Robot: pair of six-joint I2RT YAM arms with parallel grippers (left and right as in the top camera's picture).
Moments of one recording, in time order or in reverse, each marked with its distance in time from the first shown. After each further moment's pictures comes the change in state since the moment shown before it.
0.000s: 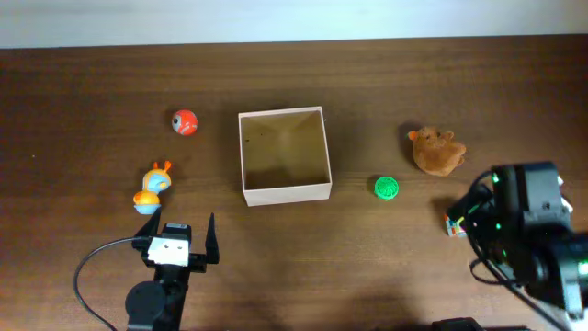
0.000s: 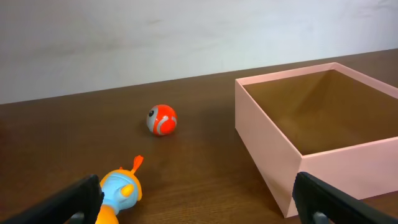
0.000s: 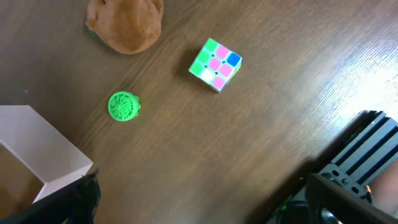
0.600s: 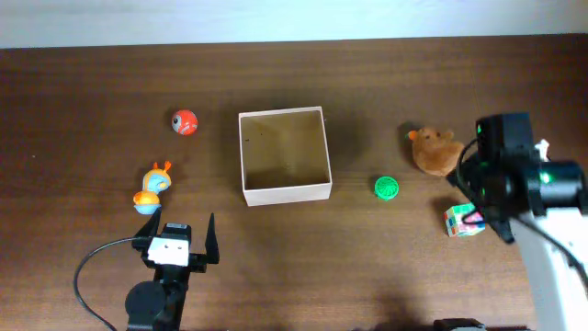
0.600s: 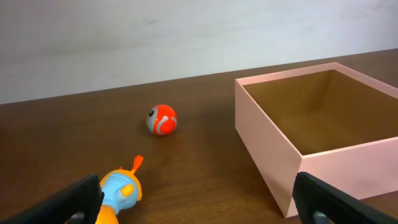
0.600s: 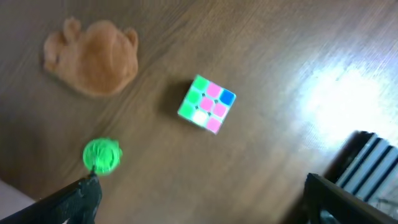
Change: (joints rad) left arm 0.000 0.000 0.000 0.000 0.000 0.000; right arm -0.093 0.271 -0.010 0.156 0.088 0.008
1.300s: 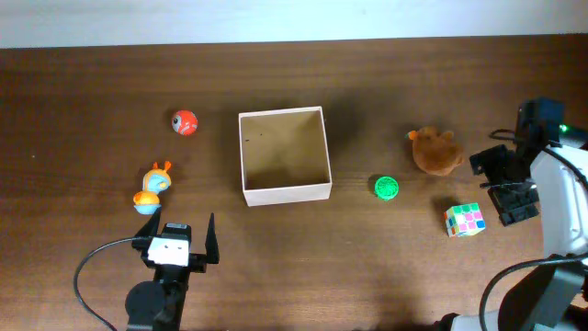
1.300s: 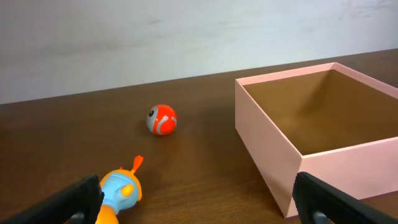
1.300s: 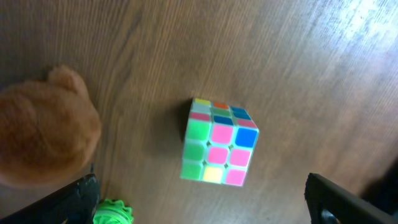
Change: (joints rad) left arm 0.000 0.000 0.000 0.000 0.000 0.000; right arm -0.336 0.348 -0.021 0.190 -0.252 0.007
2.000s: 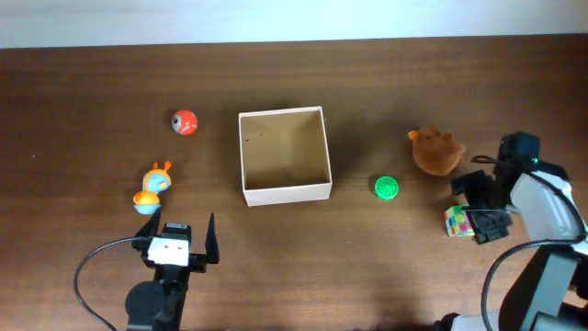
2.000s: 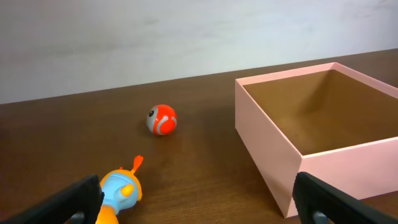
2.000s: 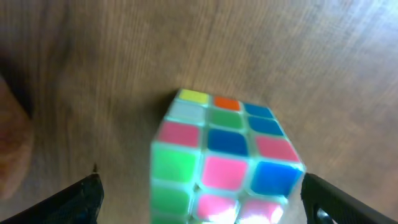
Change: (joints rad) left arm 0.000 0.000 0.000 0.000 0.000 0.000; right arm -0.020 0.001 -0.320 0.312 -0.117 0.001
